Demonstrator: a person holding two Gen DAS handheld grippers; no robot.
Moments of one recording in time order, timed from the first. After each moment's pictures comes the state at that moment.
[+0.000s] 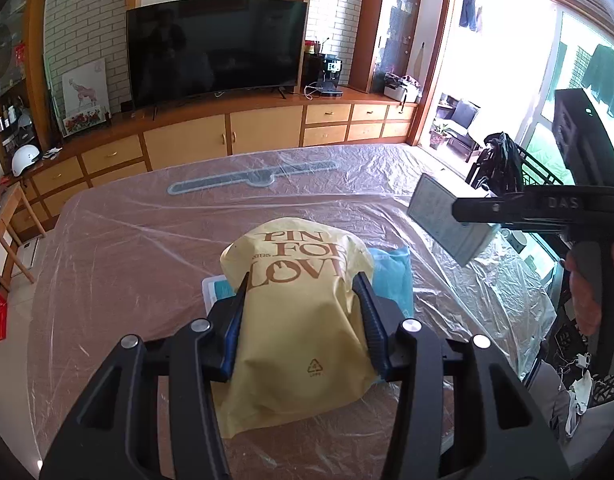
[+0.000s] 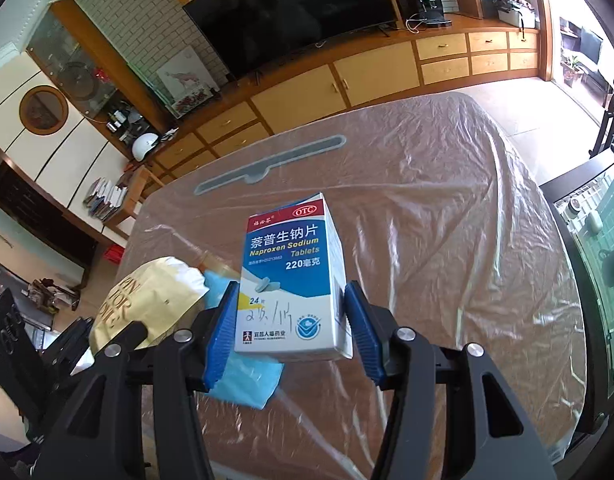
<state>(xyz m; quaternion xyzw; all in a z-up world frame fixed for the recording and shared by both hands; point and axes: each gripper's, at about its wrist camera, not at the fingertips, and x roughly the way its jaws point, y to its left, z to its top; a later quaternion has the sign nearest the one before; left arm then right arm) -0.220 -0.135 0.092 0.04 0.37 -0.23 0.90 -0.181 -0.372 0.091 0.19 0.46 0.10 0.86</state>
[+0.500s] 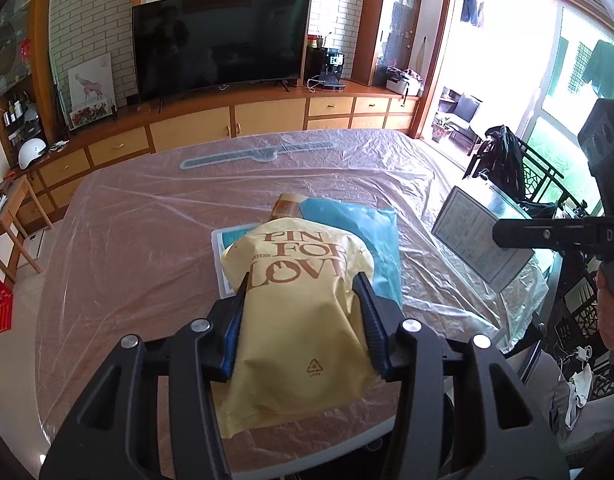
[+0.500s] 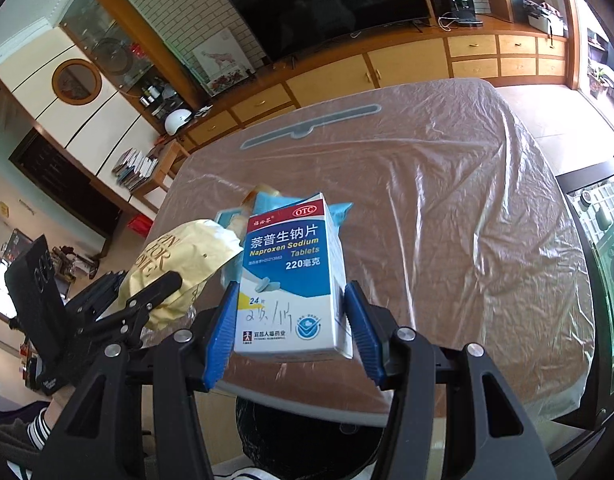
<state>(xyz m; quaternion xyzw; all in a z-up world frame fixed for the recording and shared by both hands) -0.263 -0.121 0.090 0.05 0.37 -0.22 0.90 -0.248 -0.351 0.101 0.17 0.47 0.16 0.85</state>
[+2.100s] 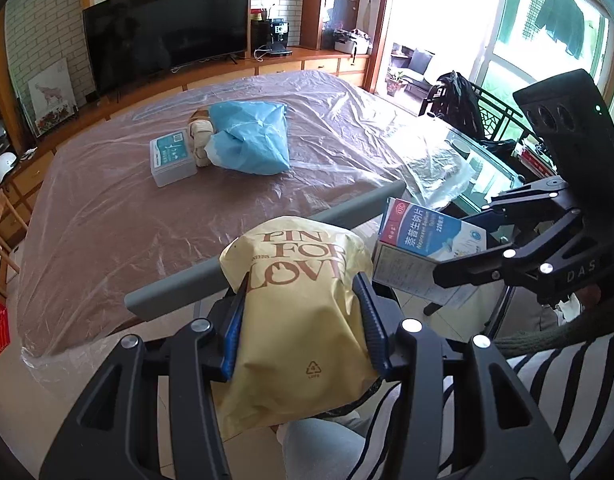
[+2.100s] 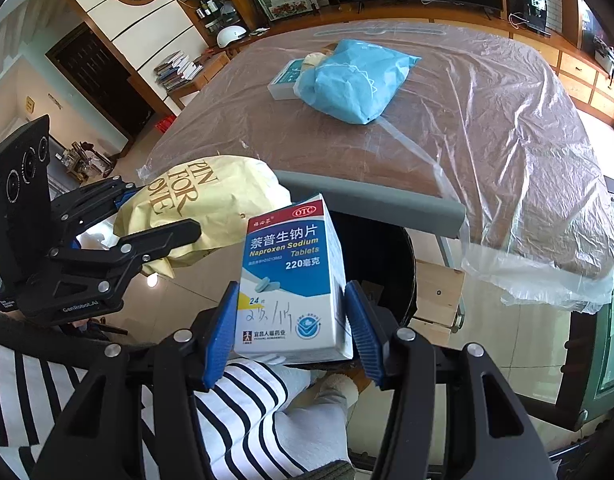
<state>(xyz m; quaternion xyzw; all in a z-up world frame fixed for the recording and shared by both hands) -0.405 -0.132 0.068 0.10 0.41 -0.29 0.86 -0.392 -0.306 0.059 0.06 0.53 0.25 0.81</state>
